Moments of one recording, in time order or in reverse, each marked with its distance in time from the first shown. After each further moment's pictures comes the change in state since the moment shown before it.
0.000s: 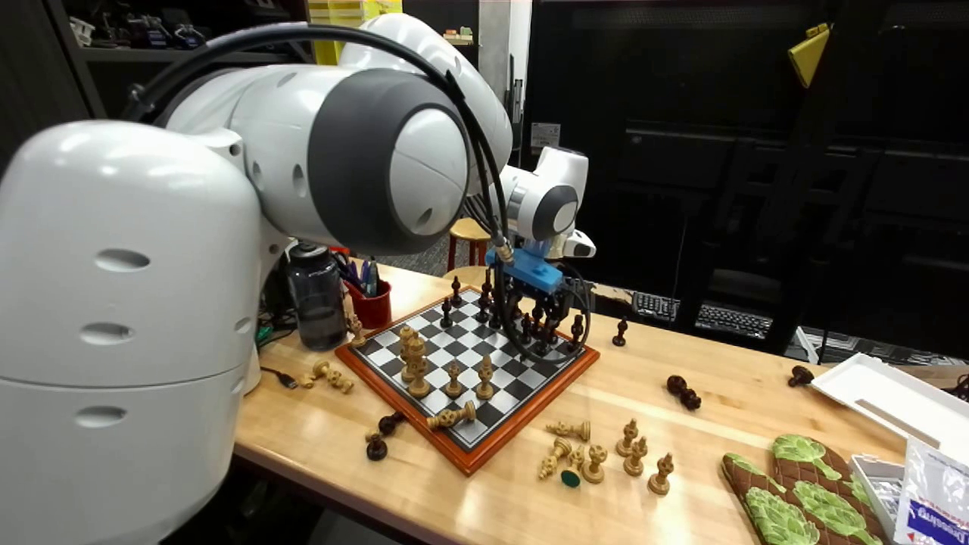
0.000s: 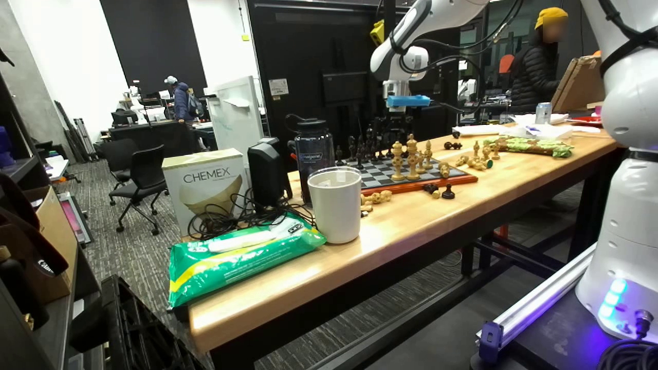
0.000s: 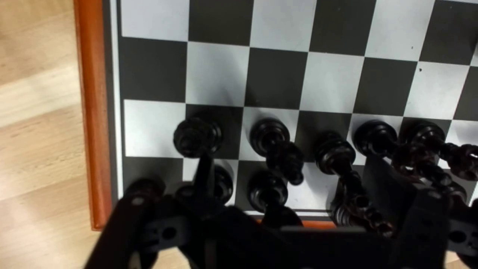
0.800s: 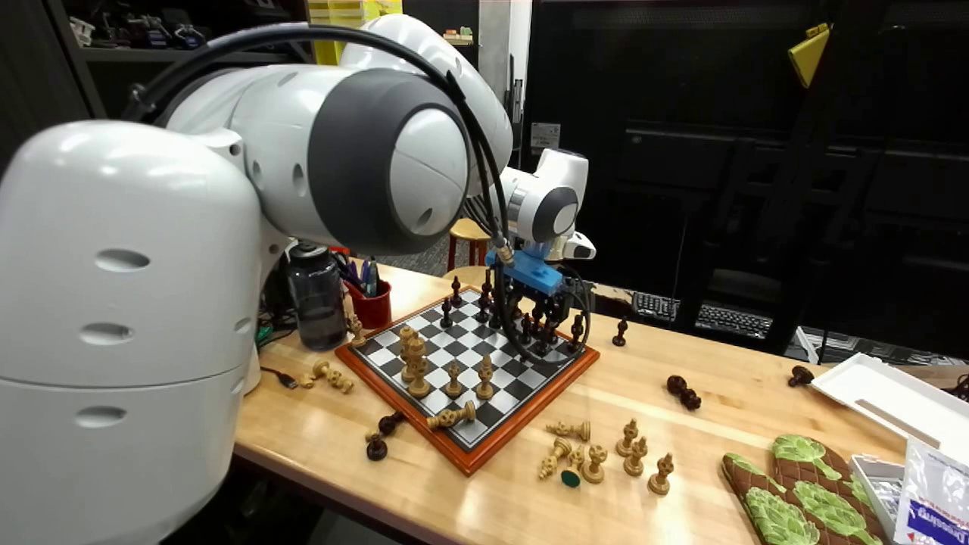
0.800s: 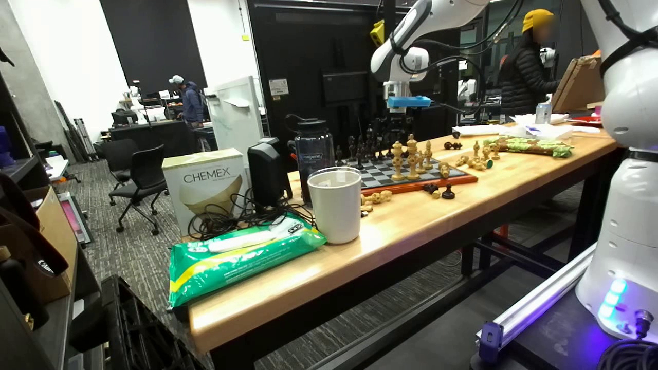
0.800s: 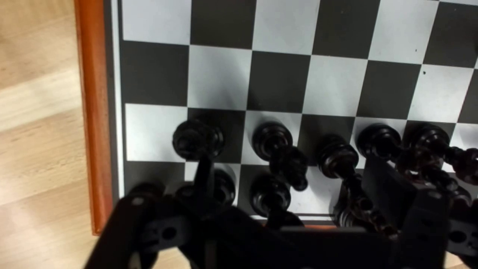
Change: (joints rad) arm -0.001 0.000 0.000 -0.006 0.000 0.002 0.000
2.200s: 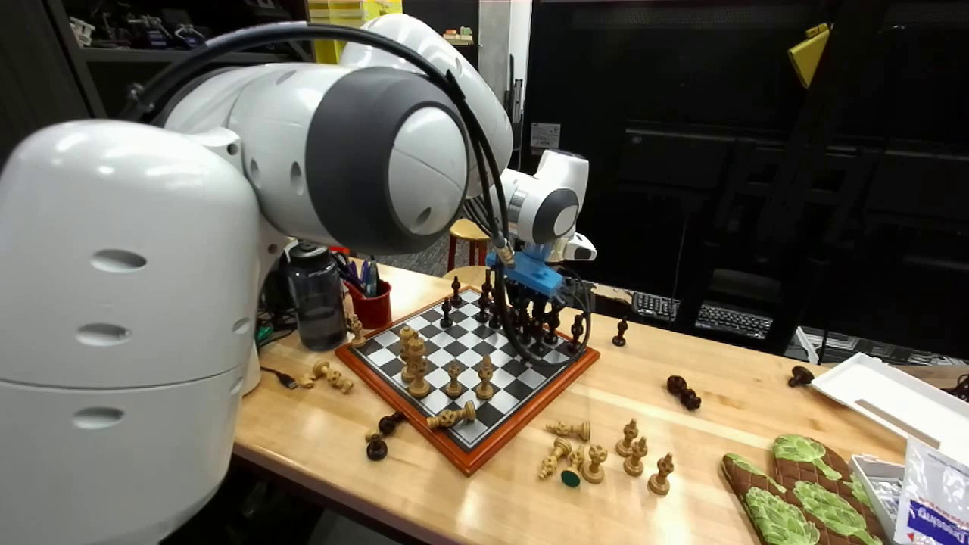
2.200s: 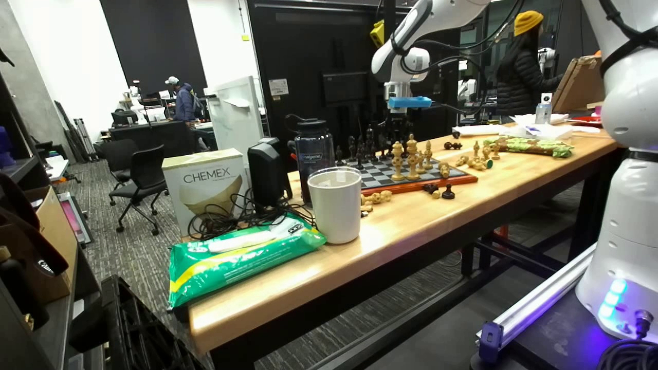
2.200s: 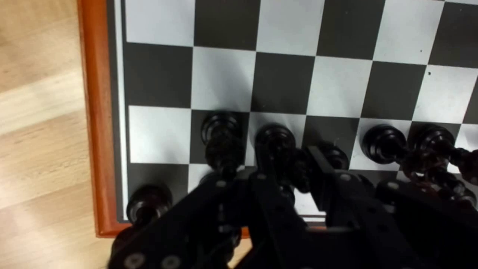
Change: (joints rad) arm 0.000 -0.004 -0.003 -0.012 0.000 0.011 0.000
